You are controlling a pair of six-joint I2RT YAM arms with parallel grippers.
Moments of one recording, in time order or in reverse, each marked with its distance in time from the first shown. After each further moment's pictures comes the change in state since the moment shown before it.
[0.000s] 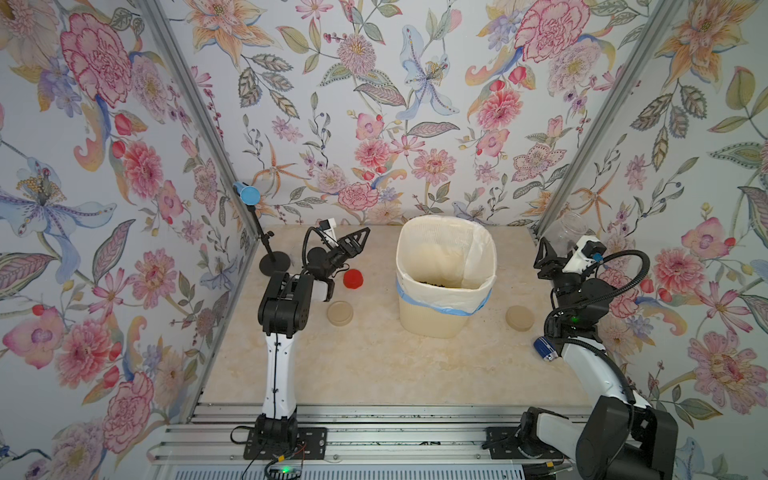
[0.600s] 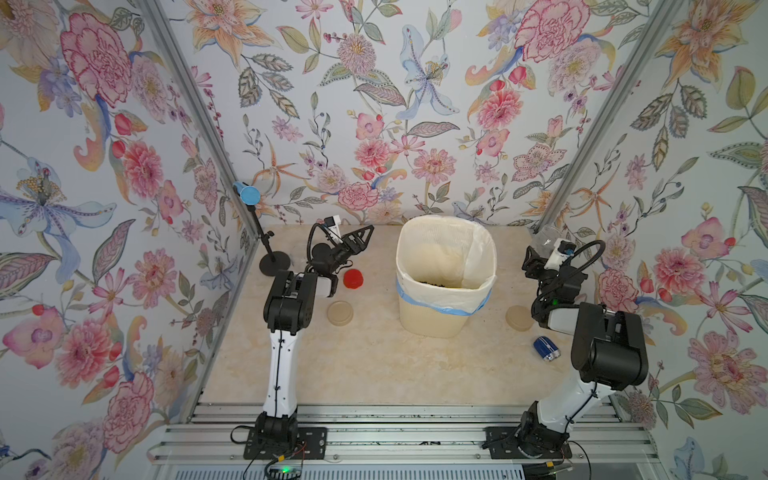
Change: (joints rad) left arm -0.024 0.071 0.109 -0.044 0.003 0.020; right arm -0.018 0.620 0.204 0.196 0.018 -0.023
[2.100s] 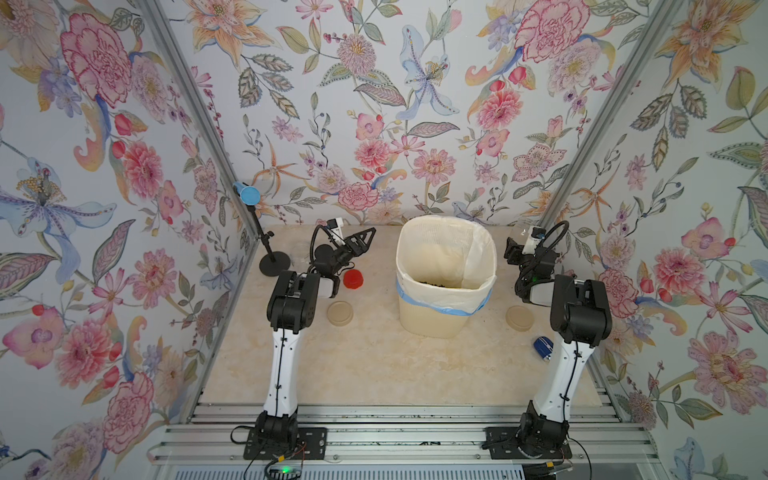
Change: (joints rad) left arm -0.002 0.039 0.030 -0.009 0.002 -0.001; right arm 0.079 0.362 0.372 -0.075 0.024 -0.075
